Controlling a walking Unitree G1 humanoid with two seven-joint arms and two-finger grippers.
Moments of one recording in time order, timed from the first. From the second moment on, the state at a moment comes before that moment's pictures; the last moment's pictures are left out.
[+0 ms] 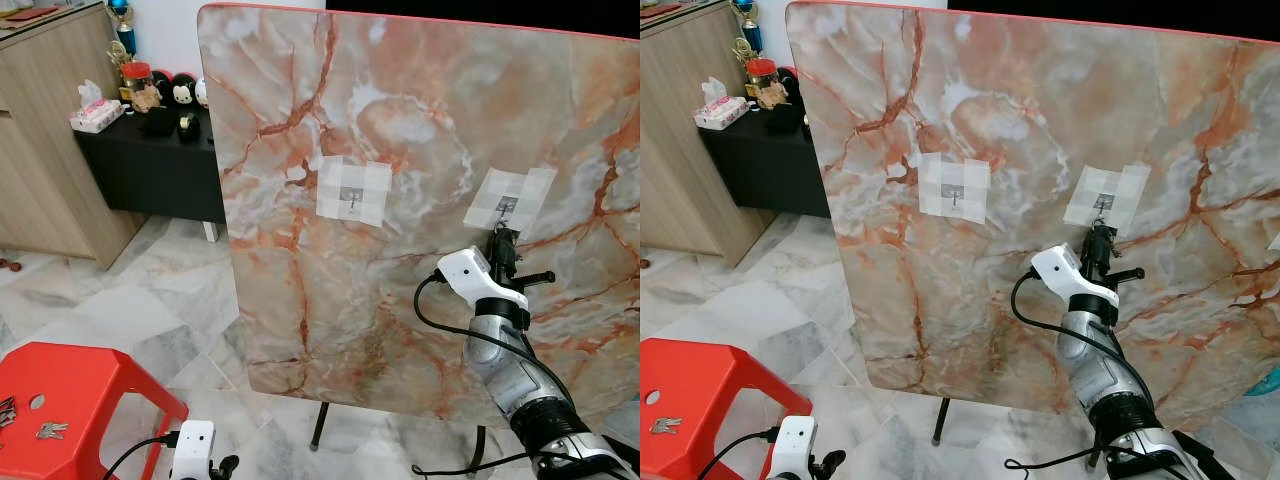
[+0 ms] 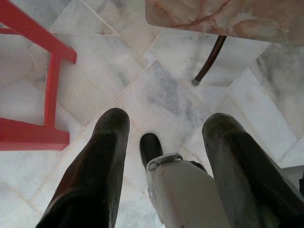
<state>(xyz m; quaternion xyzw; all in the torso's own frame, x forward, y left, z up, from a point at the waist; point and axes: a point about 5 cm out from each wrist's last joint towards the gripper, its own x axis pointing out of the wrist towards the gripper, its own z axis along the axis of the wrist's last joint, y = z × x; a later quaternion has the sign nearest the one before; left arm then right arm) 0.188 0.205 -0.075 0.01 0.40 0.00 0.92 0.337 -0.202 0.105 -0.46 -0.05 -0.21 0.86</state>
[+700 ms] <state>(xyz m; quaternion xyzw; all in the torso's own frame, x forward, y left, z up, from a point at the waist) 0.188 0.204 -0.075 0.01 0.40 -0.01 0.92 0.326 -0.207 0.093 -0.47 -0.03 -0.22 0.86</state>
